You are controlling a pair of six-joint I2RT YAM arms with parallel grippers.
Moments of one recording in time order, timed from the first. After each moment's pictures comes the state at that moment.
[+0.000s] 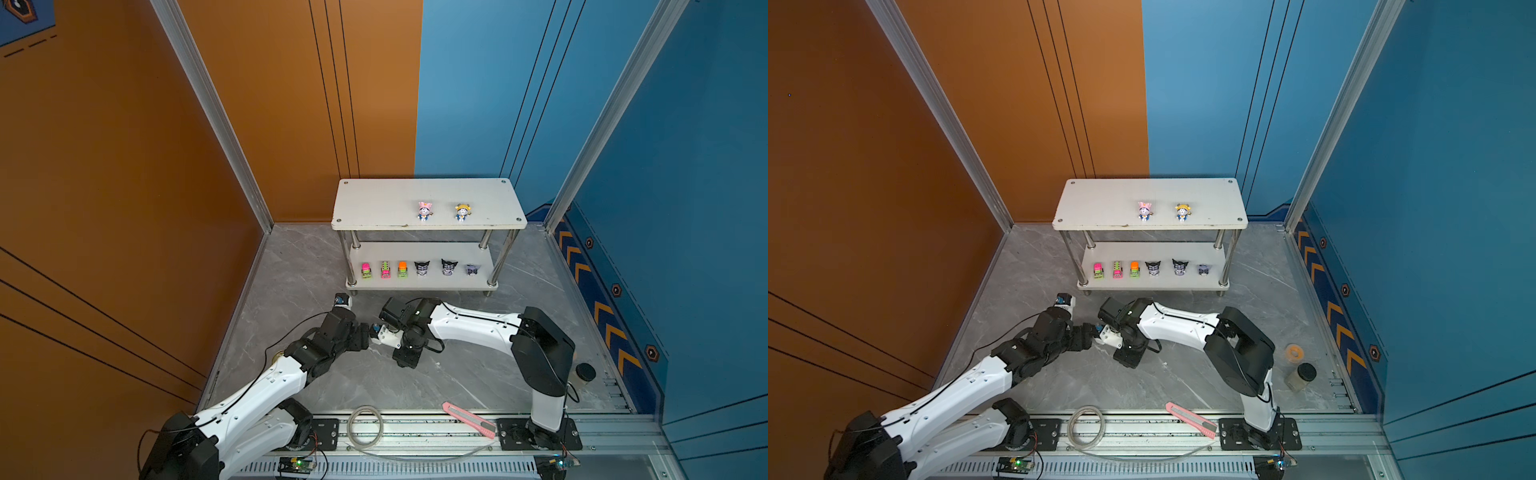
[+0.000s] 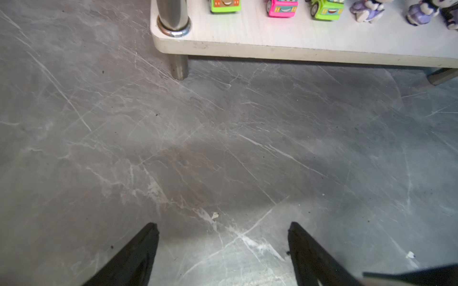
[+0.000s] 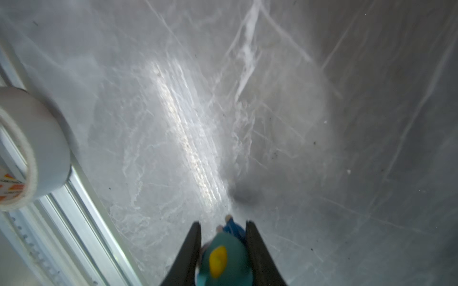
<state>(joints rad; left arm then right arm) -0.59 0.96 0.49 -0.32 -0.19 -0.48 1.02 1.92 1.37 -0.85 -0.18 -0.16</state>
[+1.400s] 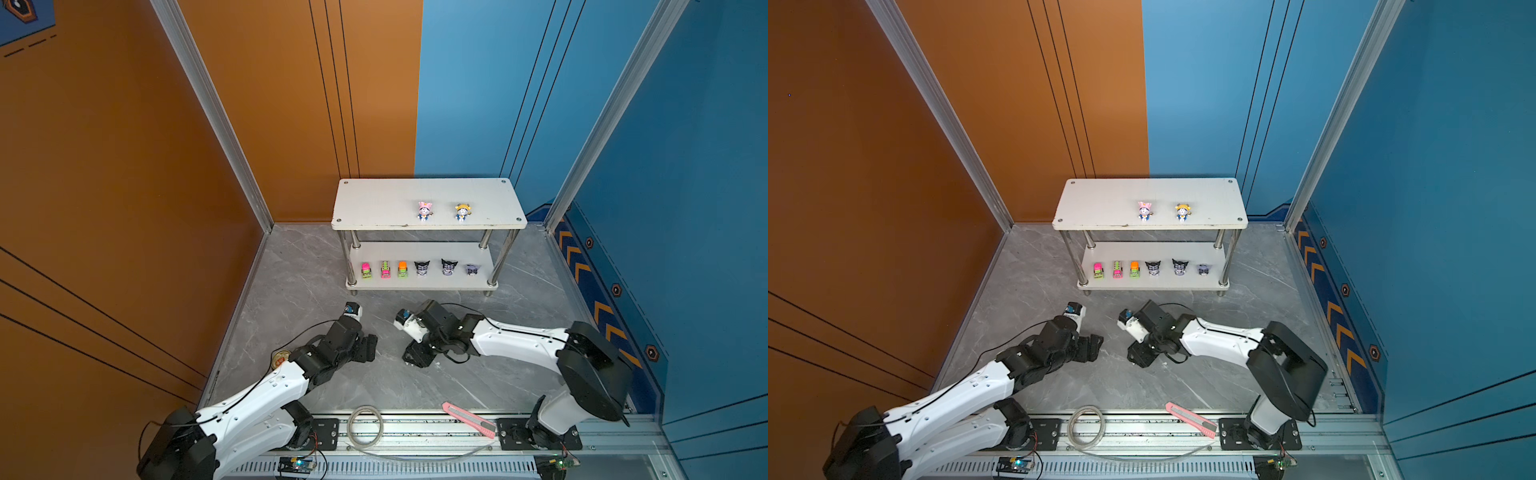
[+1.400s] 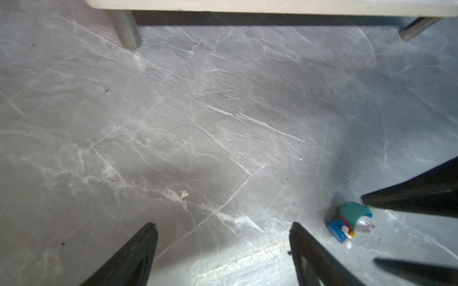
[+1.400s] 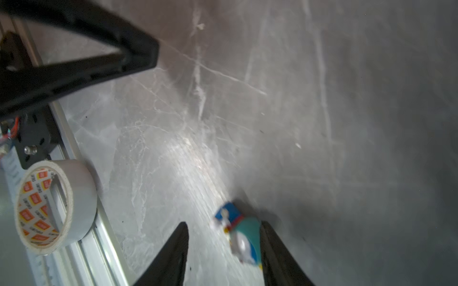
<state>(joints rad) -0.70 0.99 0.44 -0.28 -0.15 -0.47 0.88 1.53 0.85 -0.33 -0.27 0.16</state>
